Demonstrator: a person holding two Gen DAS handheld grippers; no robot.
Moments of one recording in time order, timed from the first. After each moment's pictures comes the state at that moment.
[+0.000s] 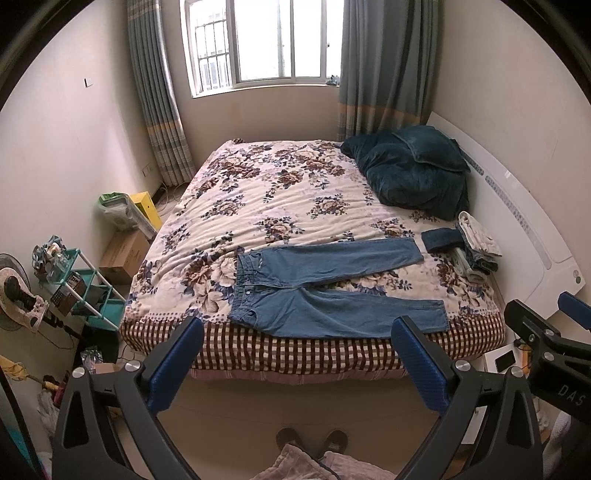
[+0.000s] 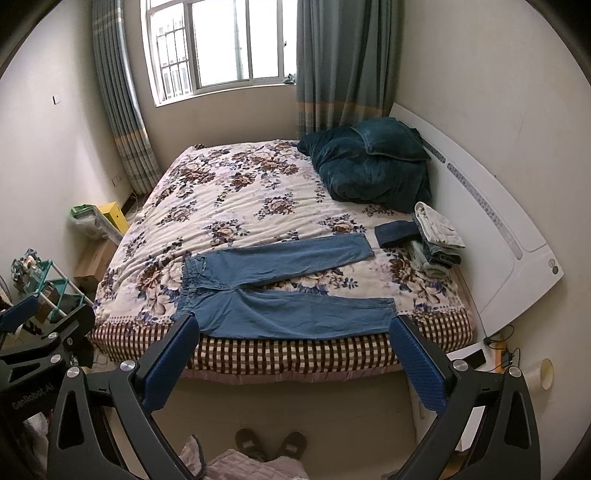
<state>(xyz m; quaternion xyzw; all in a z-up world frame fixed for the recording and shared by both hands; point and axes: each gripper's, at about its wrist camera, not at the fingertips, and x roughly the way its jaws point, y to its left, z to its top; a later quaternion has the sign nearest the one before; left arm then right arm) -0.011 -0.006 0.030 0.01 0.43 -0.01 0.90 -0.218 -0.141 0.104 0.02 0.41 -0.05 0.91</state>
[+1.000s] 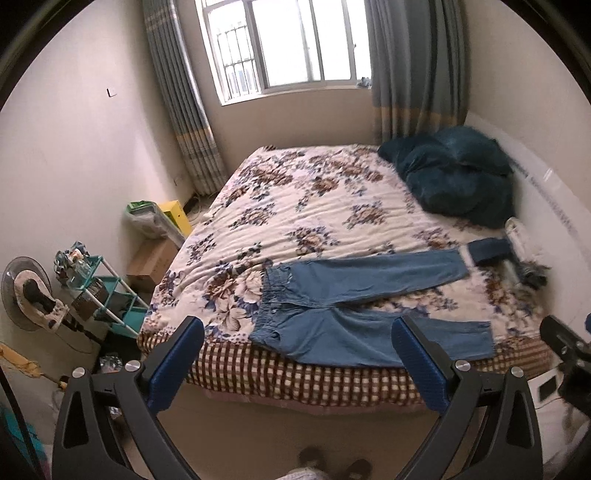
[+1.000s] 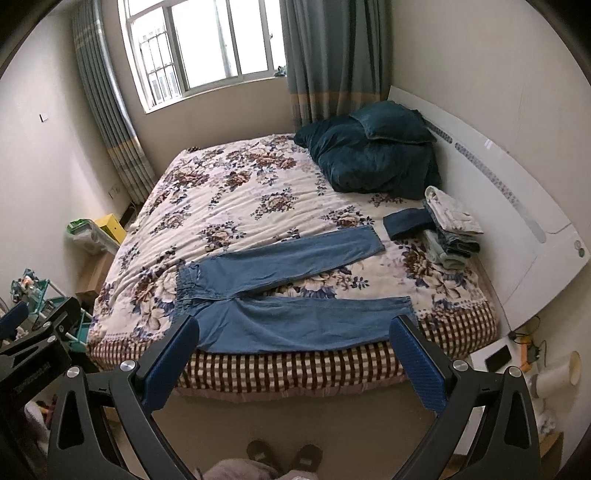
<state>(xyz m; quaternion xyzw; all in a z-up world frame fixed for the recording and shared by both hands) 0.064 -0.015 -0.044 0.05 0.41 0.07 0.91 -0.135 -0.168 0.019 0.06 0.42 -0.04 0.91</state>
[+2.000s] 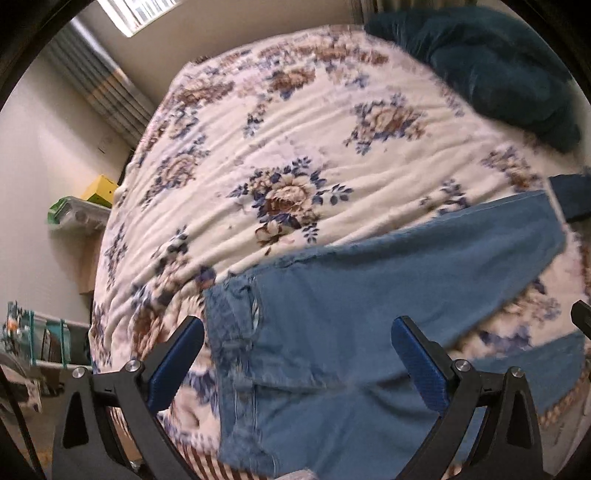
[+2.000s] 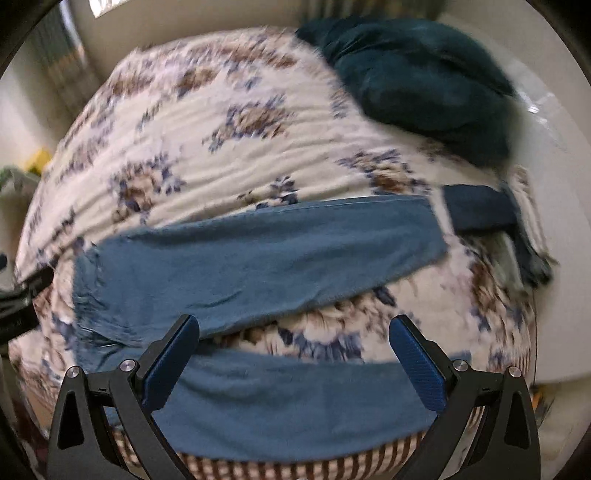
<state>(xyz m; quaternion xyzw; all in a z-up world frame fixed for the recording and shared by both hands) 0.504 0.007 -0.380 0.13 0.58 0.02 0.80 0.396 -0.181 -0.356 -0.01 0.59 -0.05 0.80</state>
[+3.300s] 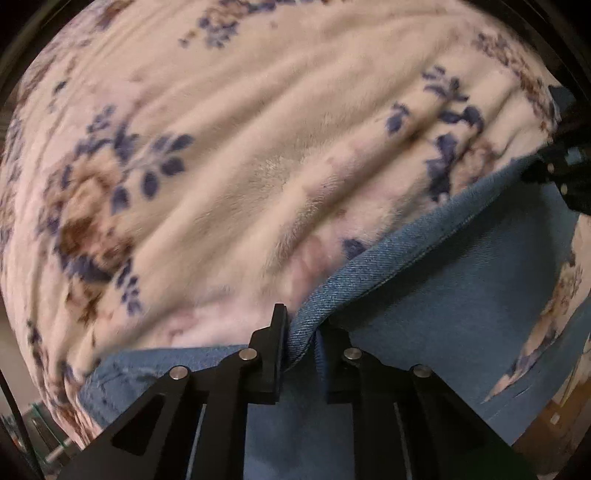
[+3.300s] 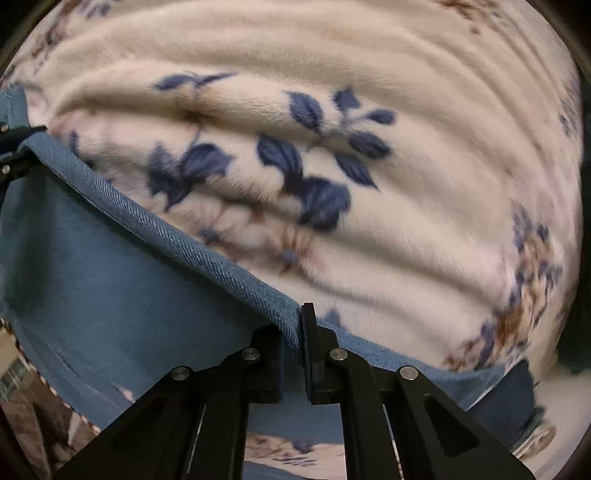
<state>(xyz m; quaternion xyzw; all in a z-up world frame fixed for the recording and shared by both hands) 0.625 -0.062 -0.563 0.16 0.71 -0.14 0.68 0.636 -0.273 -0.634 -0.25 0.77 0.18 0.57</state>
